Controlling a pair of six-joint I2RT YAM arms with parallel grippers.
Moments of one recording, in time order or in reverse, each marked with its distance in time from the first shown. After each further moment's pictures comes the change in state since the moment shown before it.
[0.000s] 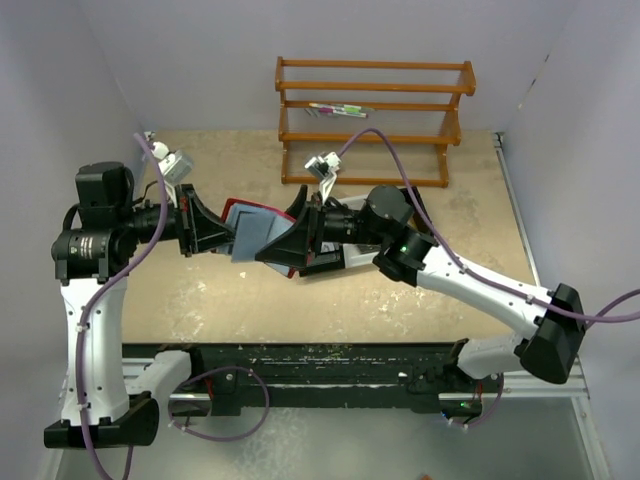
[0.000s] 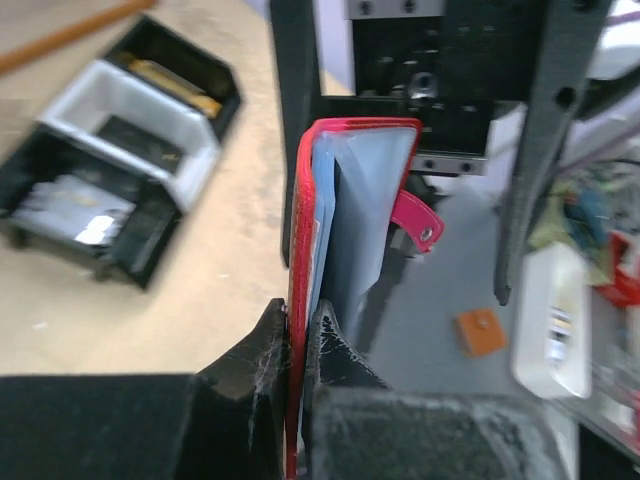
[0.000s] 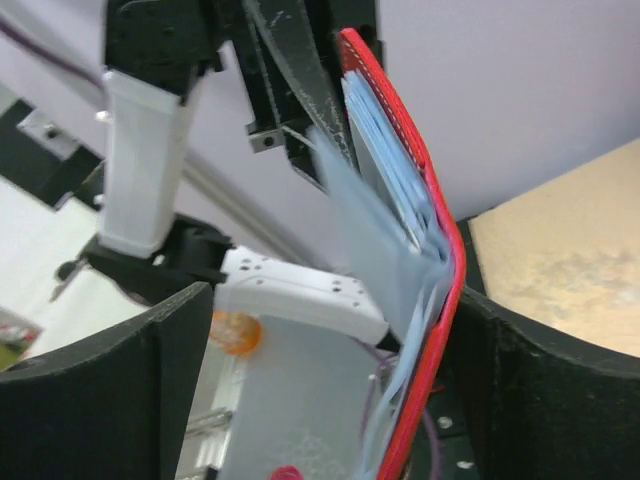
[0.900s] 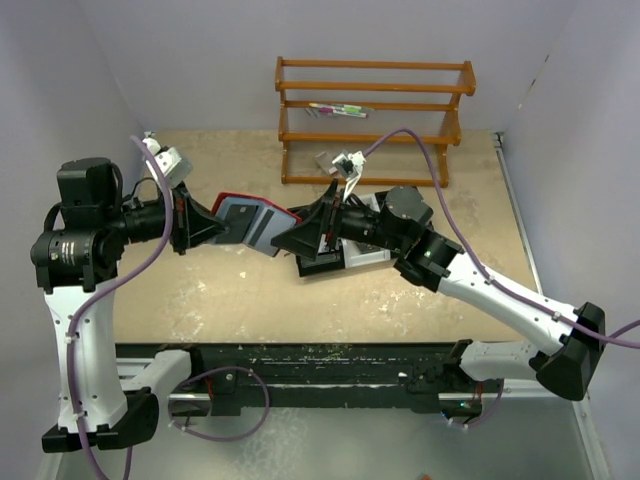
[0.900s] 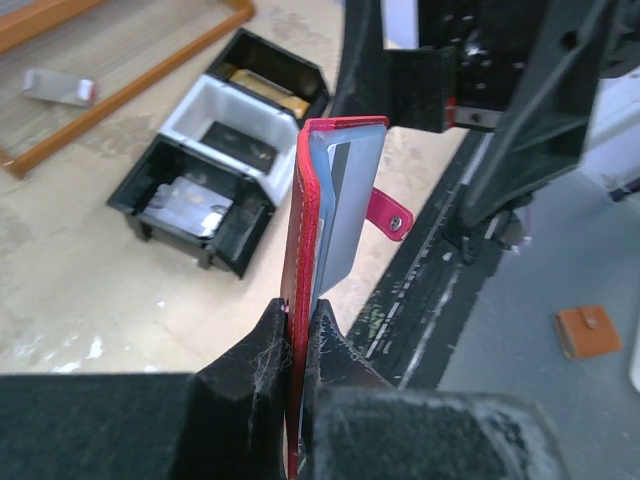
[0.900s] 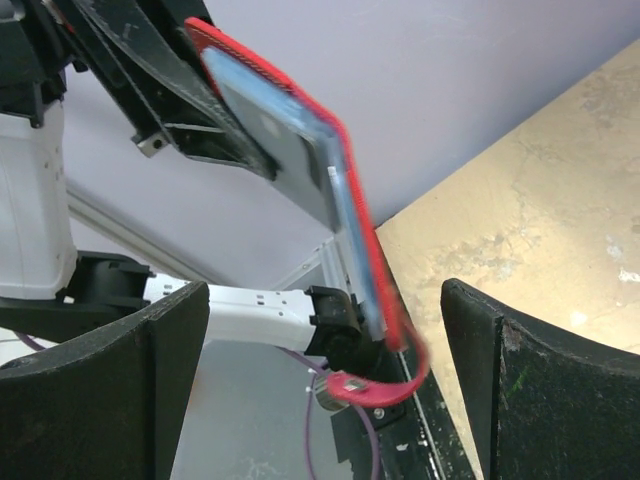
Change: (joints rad) left arm -0.003 0.023 0.190 -0.161 -0.270 0.235; right arm -0.045 -0.130 -0.038 -0.222 0.214 -0.127
